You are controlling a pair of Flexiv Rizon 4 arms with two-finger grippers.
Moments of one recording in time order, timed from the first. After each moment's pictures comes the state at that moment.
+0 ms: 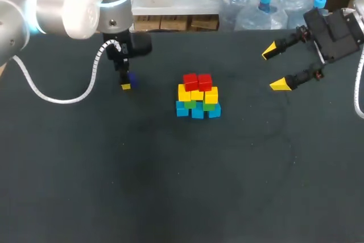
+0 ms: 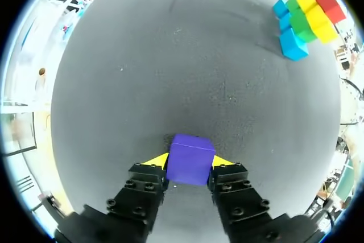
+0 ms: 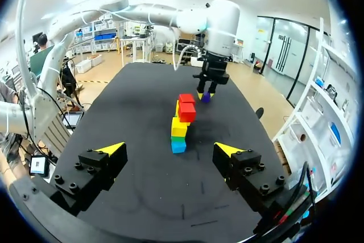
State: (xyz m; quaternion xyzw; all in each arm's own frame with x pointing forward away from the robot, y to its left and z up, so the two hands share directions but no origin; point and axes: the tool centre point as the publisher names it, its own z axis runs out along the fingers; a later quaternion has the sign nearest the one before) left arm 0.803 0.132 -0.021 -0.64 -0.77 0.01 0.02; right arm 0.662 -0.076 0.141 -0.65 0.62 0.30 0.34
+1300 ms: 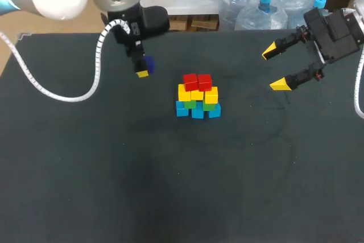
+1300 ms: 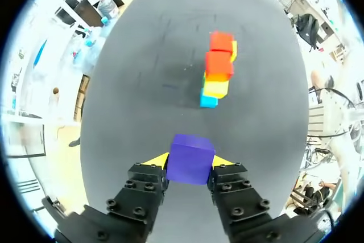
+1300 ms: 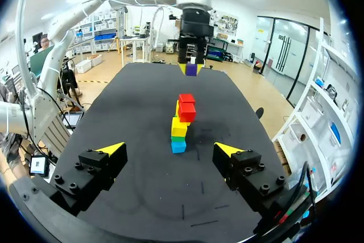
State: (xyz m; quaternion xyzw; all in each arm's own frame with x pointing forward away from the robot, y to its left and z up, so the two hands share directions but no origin) left arm 0.710 0.061 0.115 -0.65 -0.76 0.02 -0.06; right arm 0.662 -0.076 0.141 -0.65 0.62 0.30 0.34
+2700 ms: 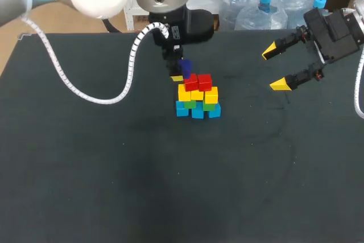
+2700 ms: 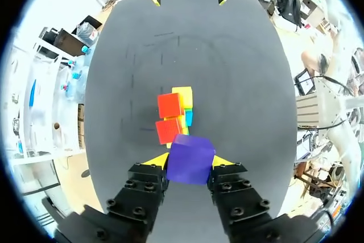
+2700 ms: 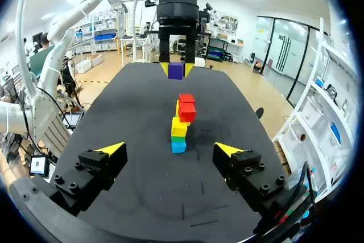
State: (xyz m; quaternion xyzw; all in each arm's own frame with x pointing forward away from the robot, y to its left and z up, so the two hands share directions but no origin) left arm 0.674 -0.020 0.139 -0.72 -0.69 0.01 -0.06; right arm 0.662 -0.077 0.141 -0.65 0.62 0.30 0.34
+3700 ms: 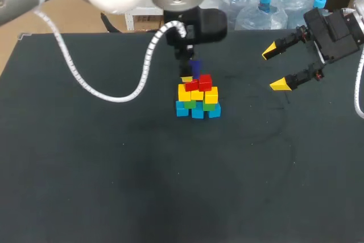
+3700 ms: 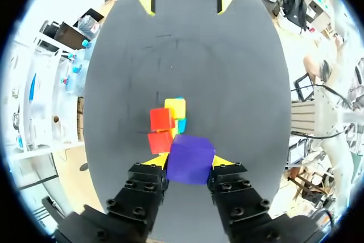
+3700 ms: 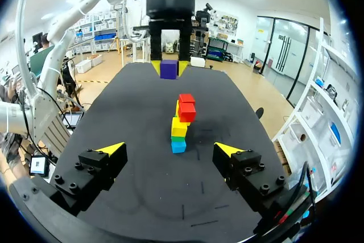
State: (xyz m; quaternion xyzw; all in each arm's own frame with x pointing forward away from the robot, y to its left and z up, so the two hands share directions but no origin) left arm 0.656 -0.047 0.154 -0.71 -0.71 -0.01 -0.03; right arm 0.662 -0.076 0.141 -0.65 0.62 0.30 0.34
